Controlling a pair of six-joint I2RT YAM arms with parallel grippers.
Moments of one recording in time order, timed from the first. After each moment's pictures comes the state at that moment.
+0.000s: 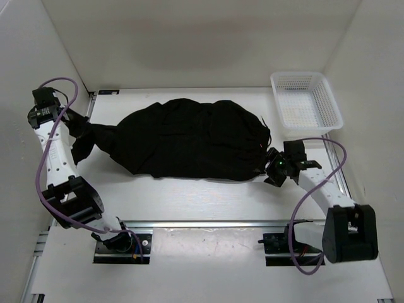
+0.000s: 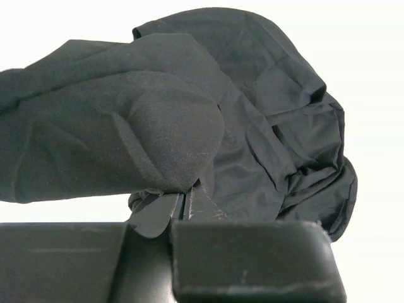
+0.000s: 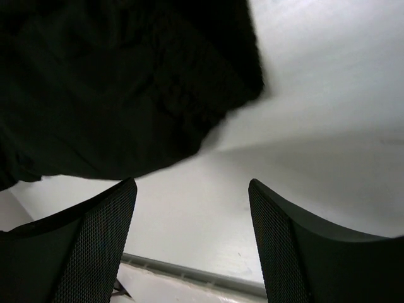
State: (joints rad) left arm 0.46 1.52 1.59 -0.98 0.20 -0.62; right arm 0.14 1.16 0.61 -0.46 -0.27 0.76
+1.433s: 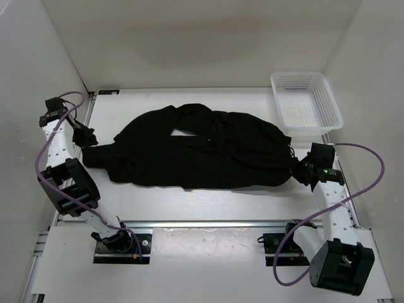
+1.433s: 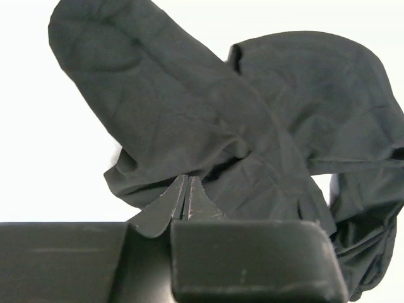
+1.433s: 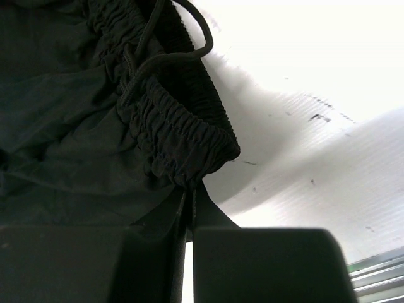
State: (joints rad) left arm 0.46 1.66 1.50 -0.95 0.12 -0.57; right arm -0.13 0.93 0.66 -0.64 0.00 0.67
